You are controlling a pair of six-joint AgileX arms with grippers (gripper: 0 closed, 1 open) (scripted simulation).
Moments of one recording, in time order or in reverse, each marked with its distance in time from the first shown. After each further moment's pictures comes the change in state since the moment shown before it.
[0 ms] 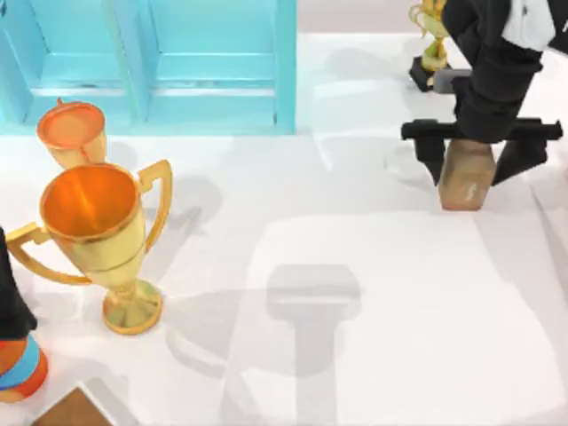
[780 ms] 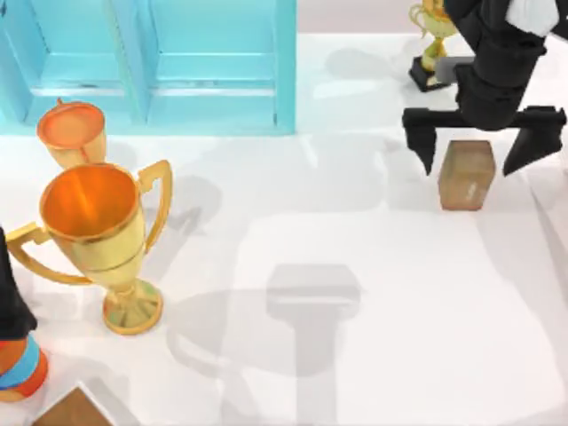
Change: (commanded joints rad) left arm 0.000 0.000 0.000 0.000 0.000 0.000; right arm -0.001 0.003 0.076 -0.075 0.000 -0.001
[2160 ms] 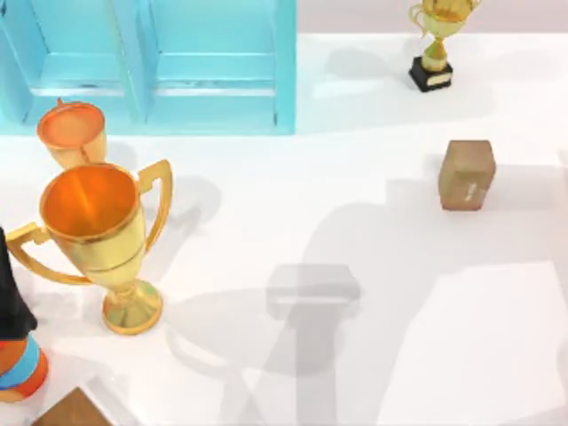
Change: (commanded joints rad) left arm 0.000 0.000 0.000 0.000 0.000 0.000; right arm -0.559 -0.276 -0.082 -0.196 -0.007 -0.548
